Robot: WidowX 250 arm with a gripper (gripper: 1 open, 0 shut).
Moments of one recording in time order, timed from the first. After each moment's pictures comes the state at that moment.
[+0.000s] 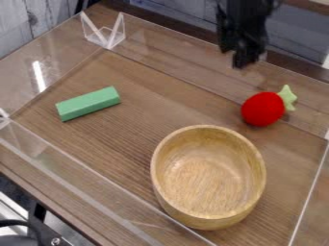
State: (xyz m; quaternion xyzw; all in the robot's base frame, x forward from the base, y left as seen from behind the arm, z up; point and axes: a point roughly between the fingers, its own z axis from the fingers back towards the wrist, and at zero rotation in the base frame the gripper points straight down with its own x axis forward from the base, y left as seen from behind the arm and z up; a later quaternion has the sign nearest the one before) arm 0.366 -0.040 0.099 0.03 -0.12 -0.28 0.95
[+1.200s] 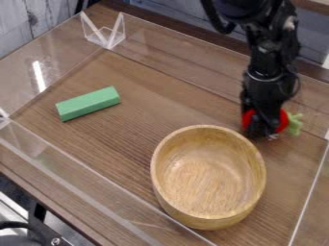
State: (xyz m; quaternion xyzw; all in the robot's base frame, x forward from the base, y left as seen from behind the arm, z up) arm 0.347 -0.063 0.033 0.00 -0.09 -0.36 0.93
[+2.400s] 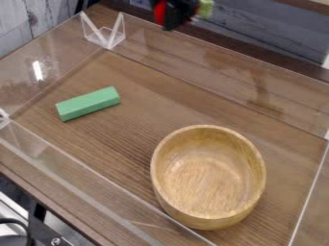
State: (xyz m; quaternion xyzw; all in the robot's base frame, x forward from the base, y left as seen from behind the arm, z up) arm 0.348 0.099 0.137 0.10 -0.12 -0.12 0.98
